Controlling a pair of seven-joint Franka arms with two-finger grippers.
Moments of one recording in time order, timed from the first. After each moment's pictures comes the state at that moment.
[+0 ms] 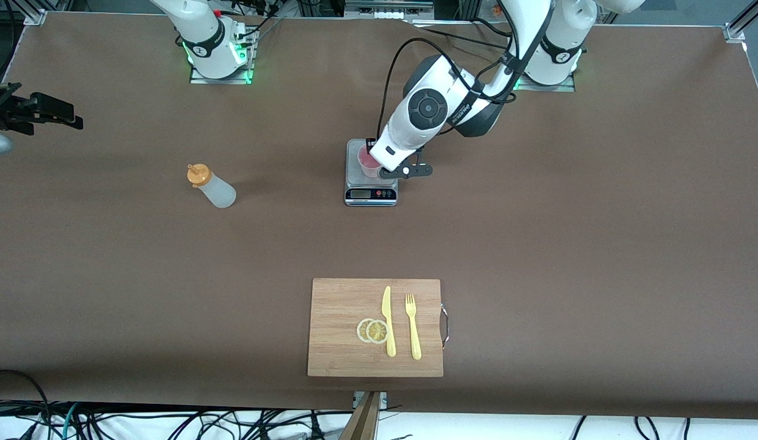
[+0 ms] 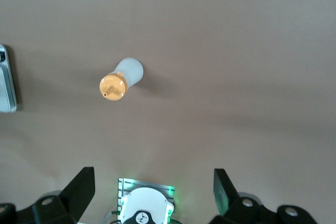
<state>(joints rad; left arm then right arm) -0.78 0.43 -0.02 -1.84 -0.43 2.19 -0.68 0.04 0.03 -0.16 -1.59 0.03 1.38 -0.26</state>
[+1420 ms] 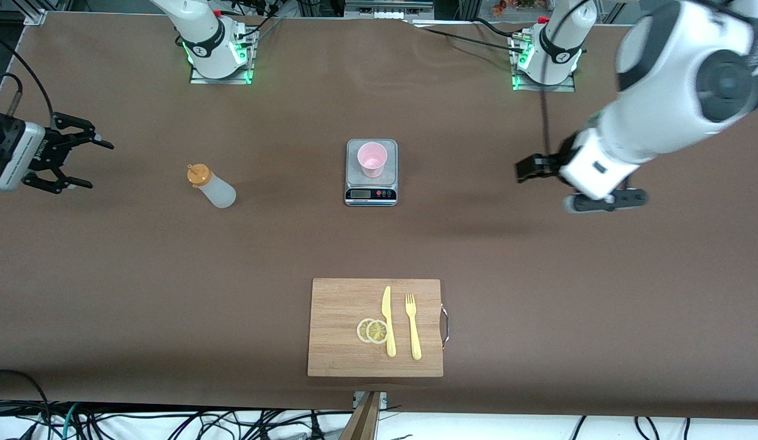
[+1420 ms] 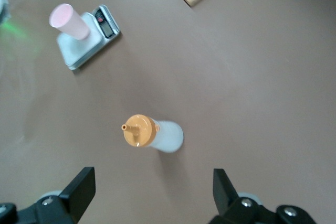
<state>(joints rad) -0.20 0.21 0.01 -1.48 -0.18 1.55 -0.30 0.04 0.06 -0.34 -1.95 0.54 1.72 -1.46</state>
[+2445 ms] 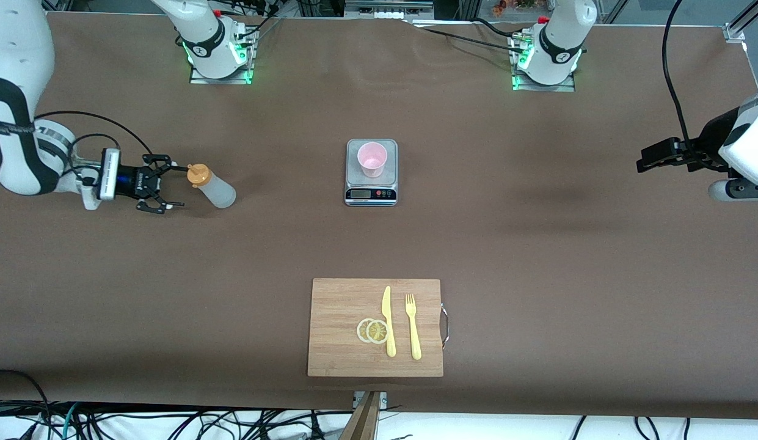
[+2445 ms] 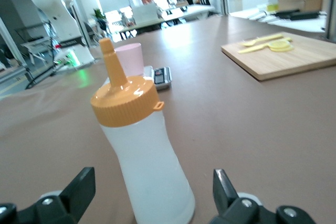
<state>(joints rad) 0.00 0.16 -0.01 -1.42 -0.07 1.42 -0.07 -0.05 0.63 -0.40 -2.05 1.17 1.46 -2.56</state>
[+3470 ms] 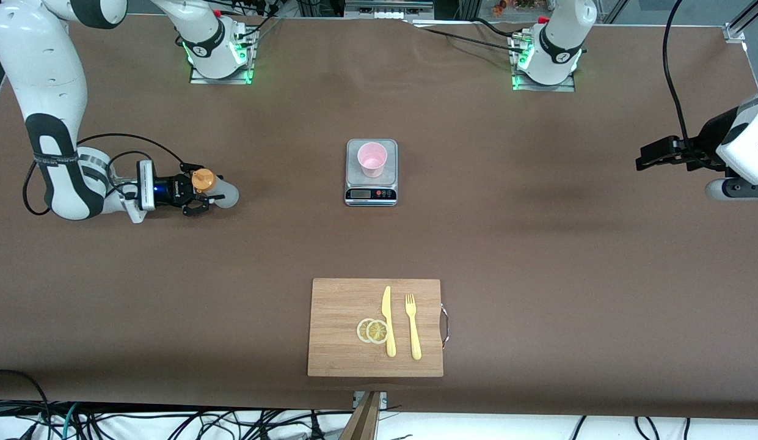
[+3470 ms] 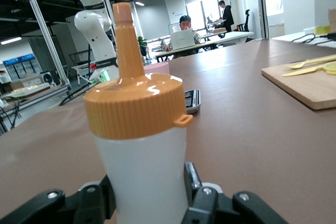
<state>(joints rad) 0.00 0.17 -0.01 -1.42 -0.07 1.41 -0.06 -0.02 0.73 -0.29 -1.96 1.18 1.38 -2.52</state>
